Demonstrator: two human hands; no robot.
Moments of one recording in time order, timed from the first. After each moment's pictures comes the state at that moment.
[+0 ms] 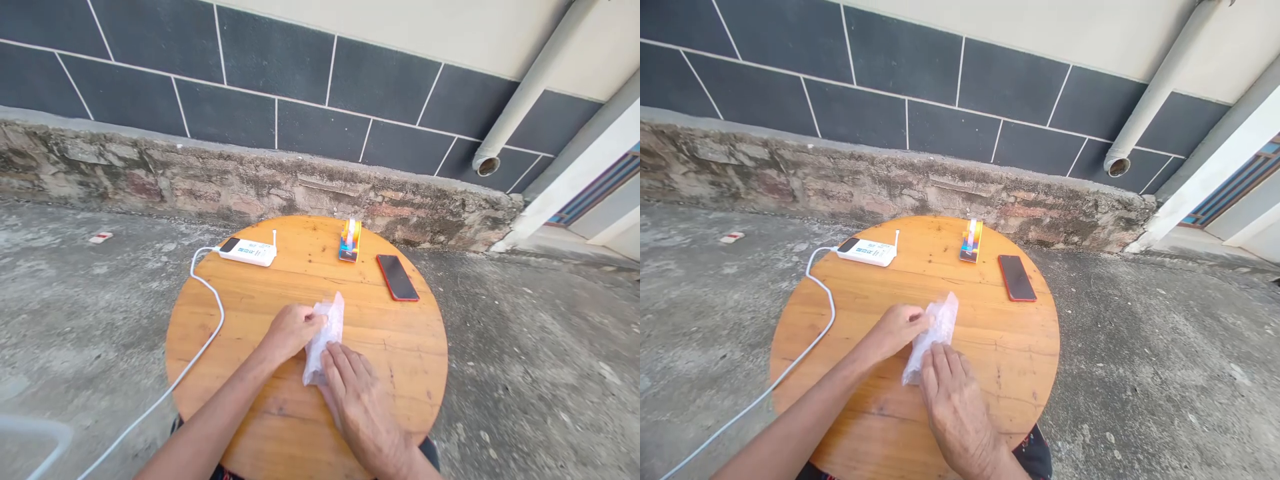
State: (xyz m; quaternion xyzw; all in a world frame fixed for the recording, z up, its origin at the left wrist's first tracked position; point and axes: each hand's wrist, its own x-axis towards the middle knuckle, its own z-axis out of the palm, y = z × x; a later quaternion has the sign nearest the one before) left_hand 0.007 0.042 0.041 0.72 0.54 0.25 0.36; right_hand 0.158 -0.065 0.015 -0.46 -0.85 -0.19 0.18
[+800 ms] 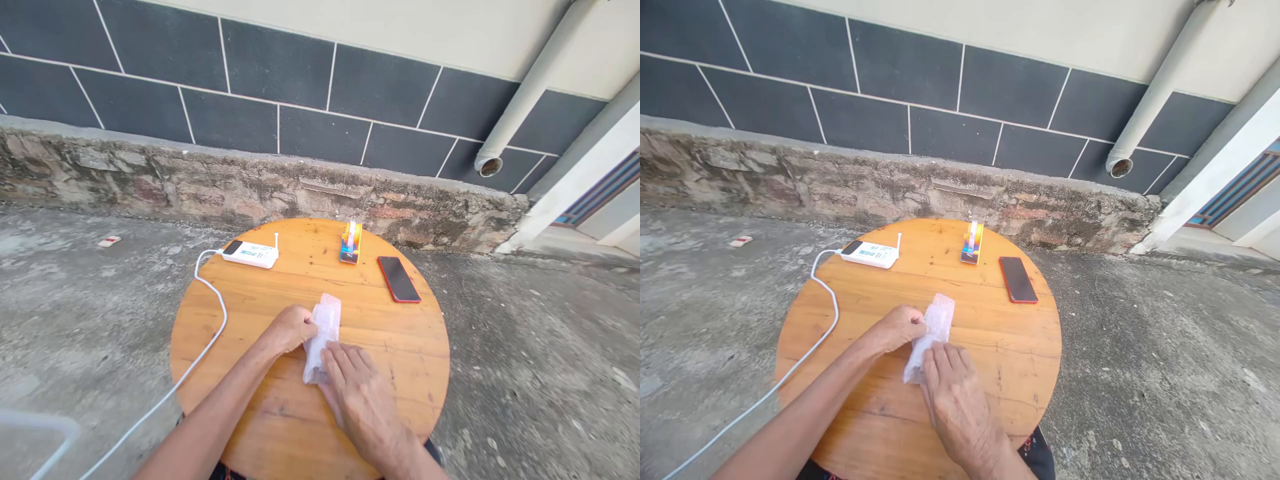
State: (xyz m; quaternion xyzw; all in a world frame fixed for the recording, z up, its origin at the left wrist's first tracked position) left_hand 0.000 0.058 0.022 0.73 0.54 0.19 0.38; right_hand 0.158 -0.060 0.030 -0.46 -0.86 -0.12 0.18
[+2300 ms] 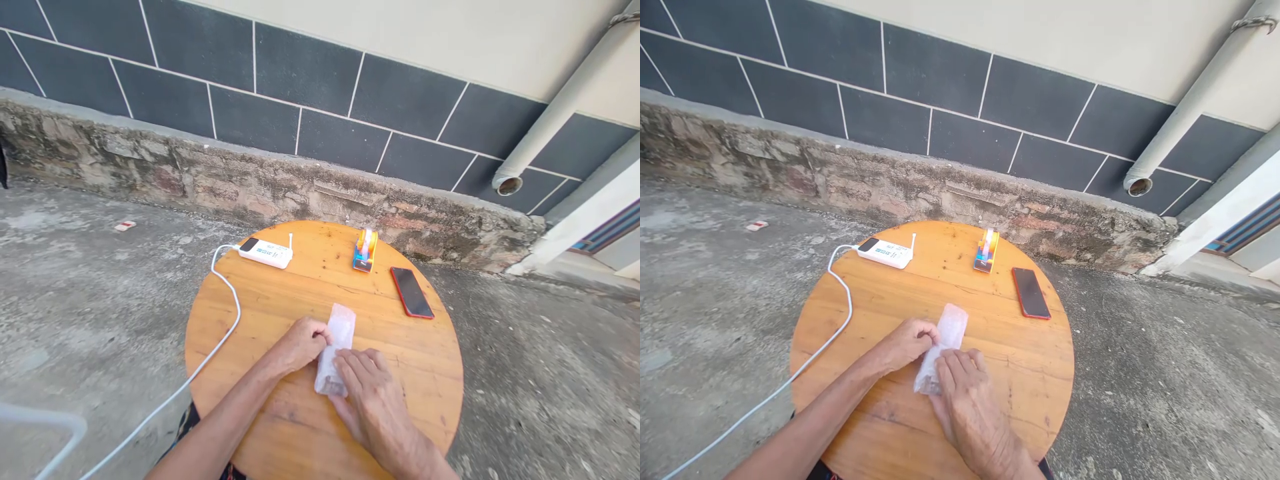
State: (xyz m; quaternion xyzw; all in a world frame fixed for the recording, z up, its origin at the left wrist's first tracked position) left_hand -0.008 0.036 0.023 0.71 0.45 0.28 0.47; right_hand 0.159 -0.046 0.038 -0.43 -0.89 -0.05 0.17
